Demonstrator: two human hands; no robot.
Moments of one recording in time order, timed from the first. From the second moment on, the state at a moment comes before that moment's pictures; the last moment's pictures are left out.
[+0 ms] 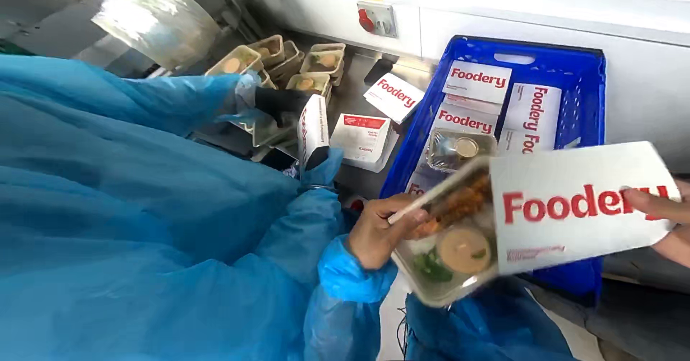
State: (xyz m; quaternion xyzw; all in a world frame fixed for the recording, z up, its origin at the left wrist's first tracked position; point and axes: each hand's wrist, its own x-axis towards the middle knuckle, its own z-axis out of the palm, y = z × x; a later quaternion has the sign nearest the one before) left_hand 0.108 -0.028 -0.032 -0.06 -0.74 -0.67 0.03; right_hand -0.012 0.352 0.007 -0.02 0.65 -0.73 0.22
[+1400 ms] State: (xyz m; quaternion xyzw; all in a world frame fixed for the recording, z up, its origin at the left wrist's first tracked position) left_hand -0.065 0.051 -0.083 0.18 -0.89 -0.15 -0.40; right_hand -0.125 0.301 -0.072 0.28 0.48 -0.81 0.16
